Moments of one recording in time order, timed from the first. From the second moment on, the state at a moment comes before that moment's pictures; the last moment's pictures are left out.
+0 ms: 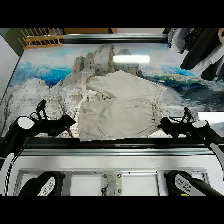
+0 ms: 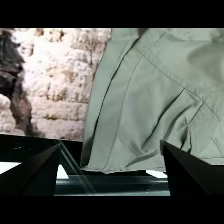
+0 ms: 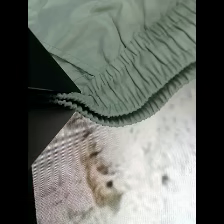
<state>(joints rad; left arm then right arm) 0.13 -0.94 0.56 1.01 -0.99 -1.59 -0.30 -1.17 0.48 -0.77 0.77 1.38</state>
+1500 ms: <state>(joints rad) 0.03 -1.18 0.46 0.80 -0.91 -1.46 -0.29 -1.17 0.50 -0.76 0.78 1.36</state>
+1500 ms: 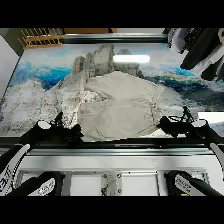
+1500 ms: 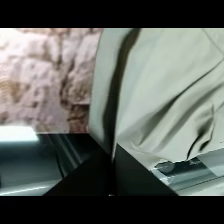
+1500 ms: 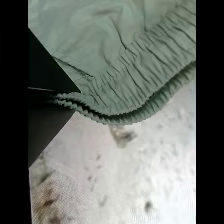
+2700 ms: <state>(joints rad) 0.19 -0.62 1.58 0.79 -0.97 -1.49 -0.29 -0.58 1.42 -0.80 1.32 1.65</state>
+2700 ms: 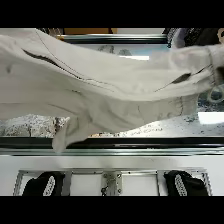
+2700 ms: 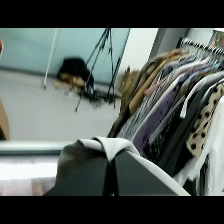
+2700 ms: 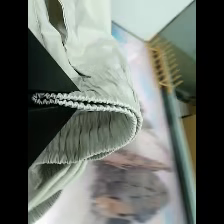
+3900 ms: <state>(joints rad) -0.05 -1.59 1.78 0.90 -1.16 -1.50 -0.08 -1.31 1.41 -1.32 1.32 1.72</state>
